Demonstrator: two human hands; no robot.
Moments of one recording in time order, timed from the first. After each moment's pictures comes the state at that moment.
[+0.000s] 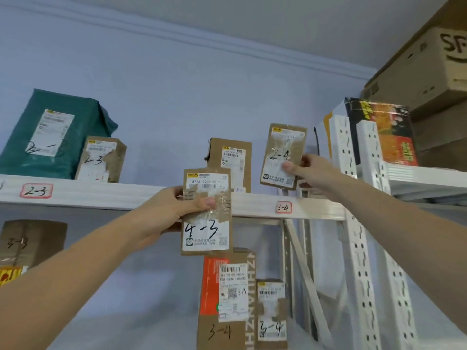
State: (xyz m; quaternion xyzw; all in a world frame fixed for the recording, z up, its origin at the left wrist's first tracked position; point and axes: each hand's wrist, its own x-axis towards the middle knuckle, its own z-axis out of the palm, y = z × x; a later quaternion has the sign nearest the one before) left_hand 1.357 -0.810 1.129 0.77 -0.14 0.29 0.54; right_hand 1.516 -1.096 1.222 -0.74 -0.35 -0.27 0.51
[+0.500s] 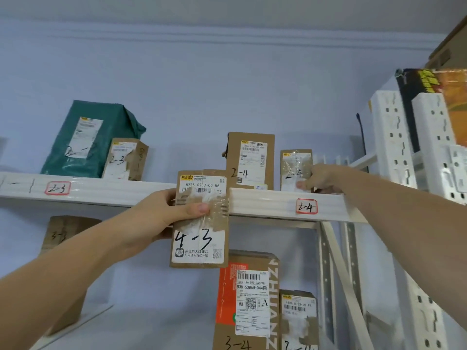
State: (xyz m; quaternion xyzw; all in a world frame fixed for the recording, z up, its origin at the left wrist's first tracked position) left_hand 1.362 -0.802 1.117 0.79 -0.09 0.33 0.51; right_hand 1.639 -1.058 1.258 -0.89 -0.29 -0.20 0.29
